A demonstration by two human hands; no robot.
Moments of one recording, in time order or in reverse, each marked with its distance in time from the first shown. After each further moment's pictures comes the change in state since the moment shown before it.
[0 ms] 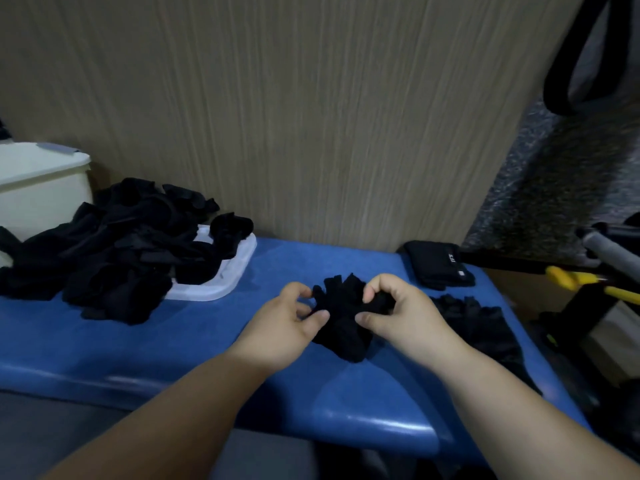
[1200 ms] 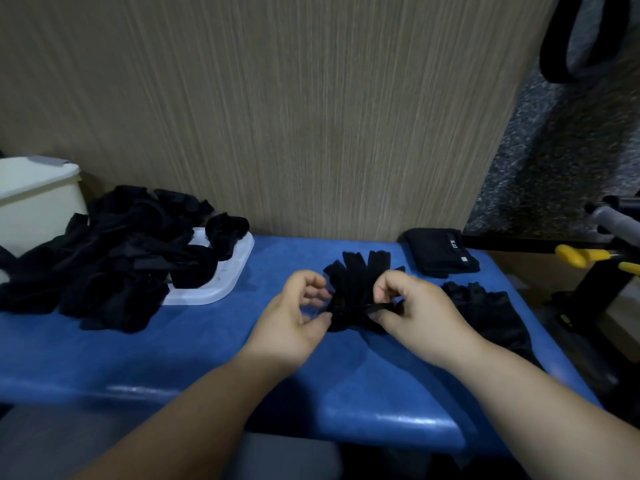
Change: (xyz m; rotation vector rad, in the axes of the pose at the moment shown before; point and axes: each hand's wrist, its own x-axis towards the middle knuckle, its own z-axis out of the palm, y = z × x) left_hand -0.004 0.008 0.014 -0.208 0.071 0.235; right_hand -0.006 0.016 -0.014 -0.205 0.002 -0.170
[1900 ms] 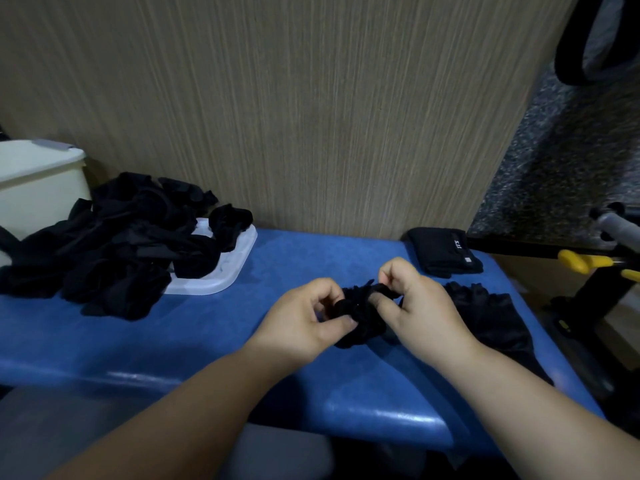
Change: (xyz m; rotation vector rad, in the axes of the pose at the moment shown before) left_hand -0.002 0.009 0.006 -0.031 -0.079 0.010; right_hand 0.002 -0.008 0.008 0.009 0.111 0.002
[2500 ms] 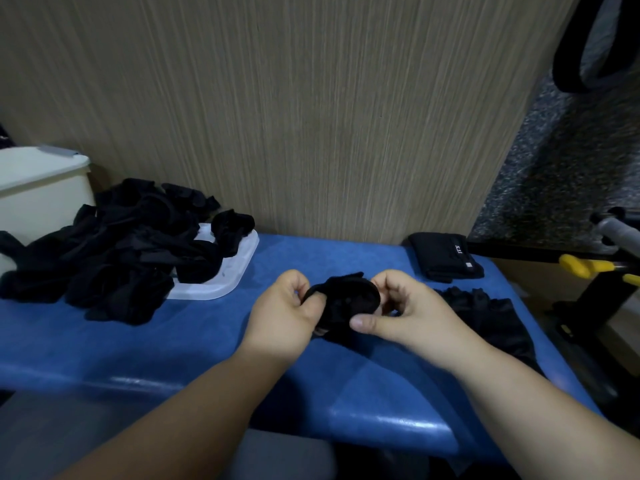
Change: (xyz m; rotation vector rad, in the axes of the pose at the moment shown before) left_hand 0.004 0.001 -0.008 0.123 0.334 -0.175; right_hand 0.001 -0.004 -0.001 0.497 -0.223 0.105
